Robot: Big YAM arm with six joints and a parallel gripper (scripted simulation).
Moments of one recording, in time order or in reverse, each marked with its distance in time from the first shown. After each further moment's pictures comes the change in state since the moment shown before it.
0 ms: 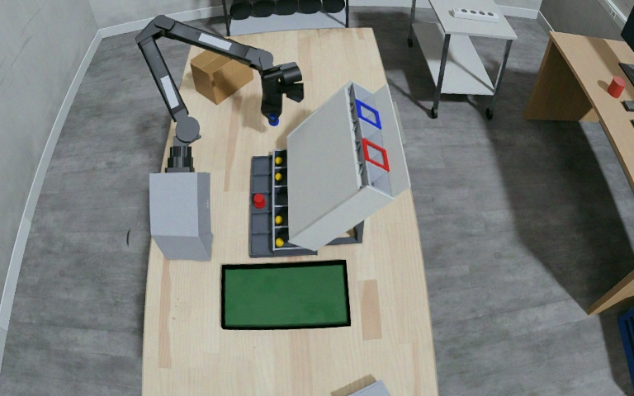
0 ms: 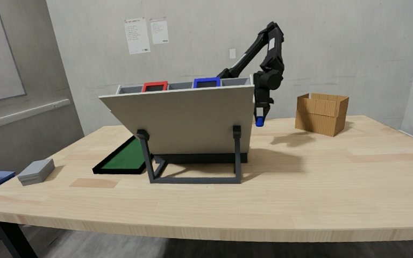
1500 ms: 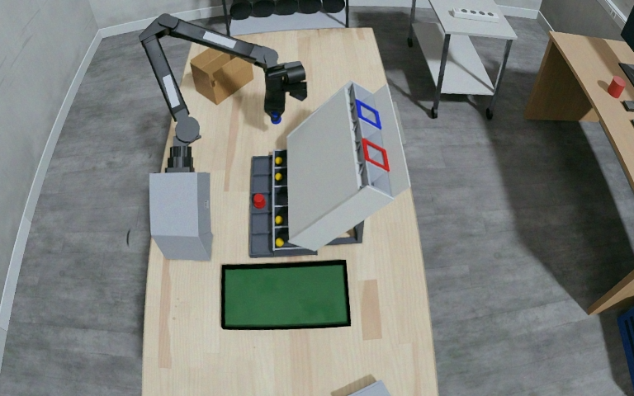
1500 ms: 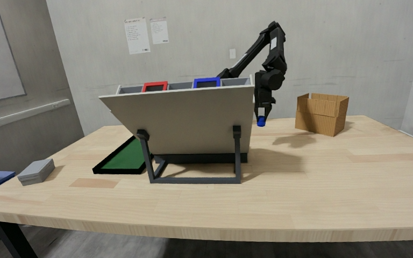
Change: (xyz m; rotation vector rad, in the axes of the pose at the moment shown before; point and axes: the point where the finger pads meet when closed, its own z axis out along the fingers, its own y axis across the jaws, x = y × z) arm -0.007 0.005 -0.004 0.001 0.026 -0.004
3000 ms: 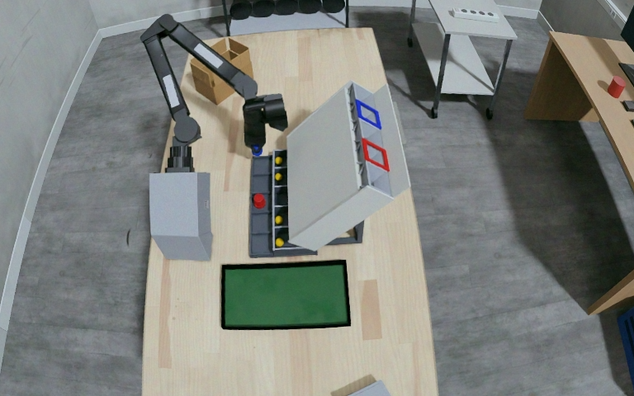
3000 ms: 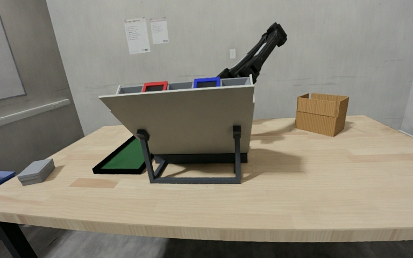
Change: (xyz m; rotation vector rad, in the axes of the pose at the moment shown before) arm 0.059 -0.109 0.038 -0.012 -0.015 -0.097
